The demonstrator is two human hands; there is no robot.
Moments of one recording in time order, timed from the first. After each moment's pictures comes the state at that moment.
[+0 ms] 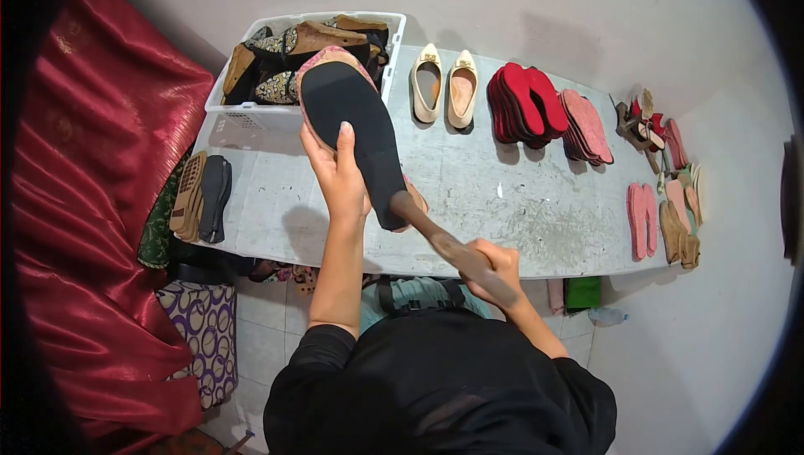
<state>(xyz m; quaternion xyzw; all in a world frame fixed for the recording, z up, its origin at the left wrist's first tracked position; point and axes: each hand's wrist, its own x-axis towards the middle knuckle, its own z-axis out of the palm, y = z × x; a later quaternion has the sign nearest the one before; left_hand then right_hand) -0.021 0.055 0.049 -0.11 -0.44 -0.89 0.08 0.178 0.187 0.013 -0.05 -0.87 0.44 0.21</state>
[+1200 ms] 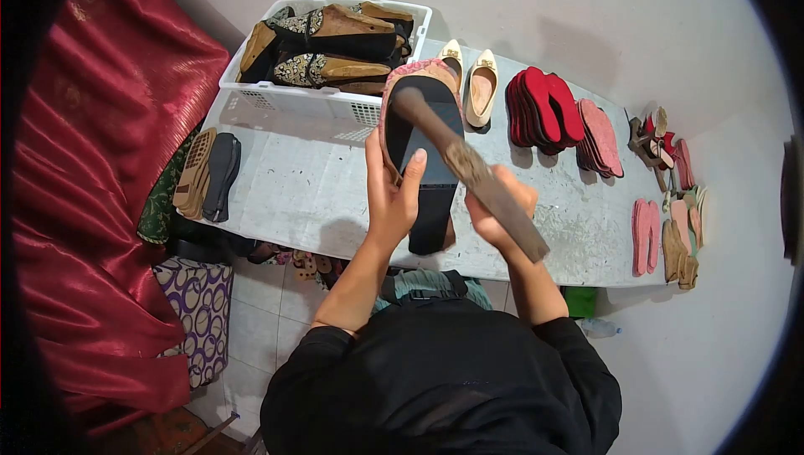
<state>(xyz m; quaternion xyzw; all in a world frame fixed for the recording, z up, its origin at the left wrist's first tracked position) 0.022 0.058 0.045 -0.22 -0.55 -0.80 0.06 0.097 0.190 0.061 0.02 -0.88 0.37 0.31</state>
